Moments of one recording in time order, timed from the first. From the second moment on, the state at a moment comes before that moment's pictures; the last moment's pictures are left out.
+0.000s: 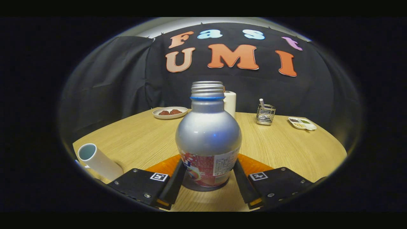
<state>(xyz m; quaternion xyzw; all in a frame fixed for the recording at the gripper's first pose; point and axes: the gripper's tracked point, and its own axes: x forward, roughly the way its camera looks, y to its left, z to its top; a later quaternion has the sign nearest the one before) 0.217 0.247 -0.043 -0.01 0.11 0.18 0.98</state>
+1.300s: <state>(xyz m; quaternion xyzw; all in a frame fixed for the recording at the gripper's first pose) 0.166 0.220 0.013 0.00 0.09 0.16 0.98</state>
